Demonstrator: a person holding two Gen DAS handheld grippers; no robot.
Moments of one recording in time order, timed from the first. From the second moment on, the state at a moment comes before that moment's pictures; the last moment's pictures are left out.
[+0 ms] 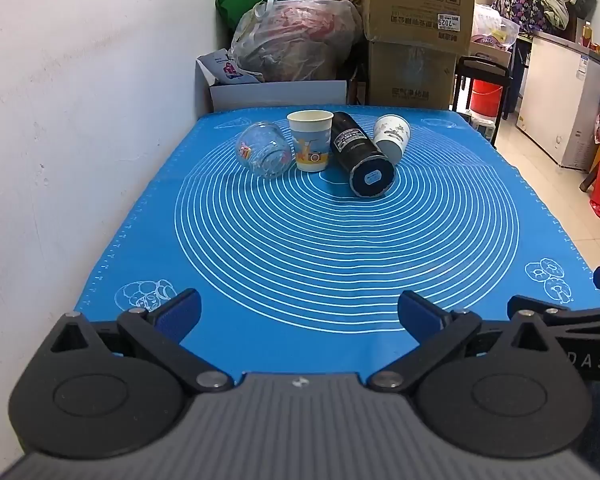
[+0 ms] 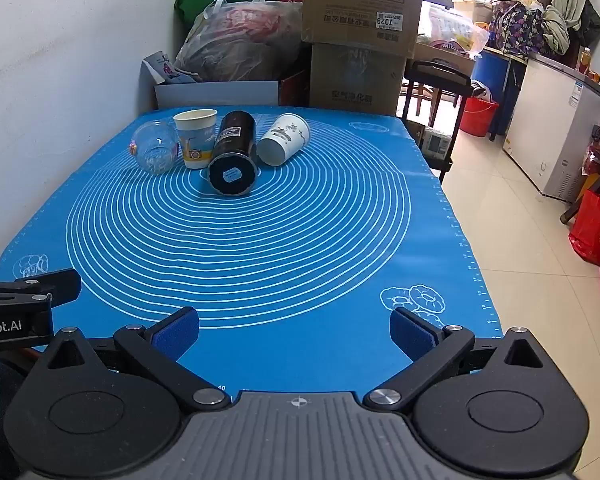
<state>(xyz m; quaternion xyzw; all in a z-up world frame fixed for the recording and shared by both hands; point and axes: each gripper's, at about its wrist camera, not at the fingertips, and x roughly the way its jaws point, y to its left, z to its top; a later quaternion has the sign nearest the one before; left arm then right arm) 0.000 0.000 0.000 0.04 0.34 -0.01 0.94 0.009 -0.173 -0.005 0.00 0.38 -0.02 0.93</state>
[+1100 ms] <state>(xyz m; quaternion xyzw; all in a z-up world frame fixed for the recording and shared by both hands) 0.000 -0.003 0.001 0.04 0.34 -0.01 0.94 0.008 -0.175 -0.005 0.00 0.38 -0.02 0.93</state>
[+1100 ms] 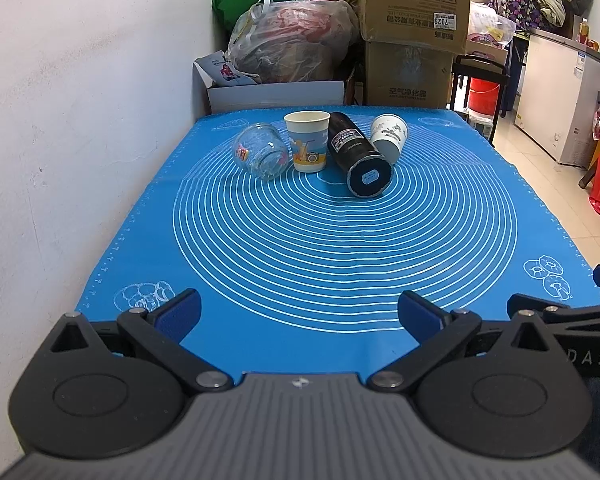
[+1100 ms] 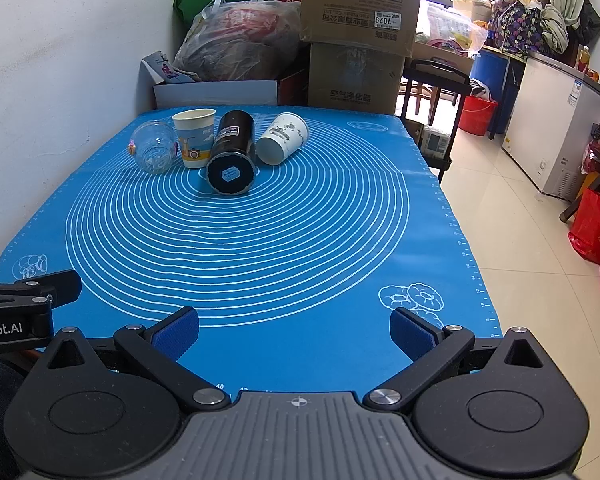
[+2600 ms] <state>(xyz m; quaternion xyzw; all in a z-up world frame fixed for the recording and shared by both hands) -0.001 -0.004 -0.001 0.05 0.34 -0.02 0.94 0.008 -0.174 -0.006 -0.01 0.38 -0.02 0.93</state>
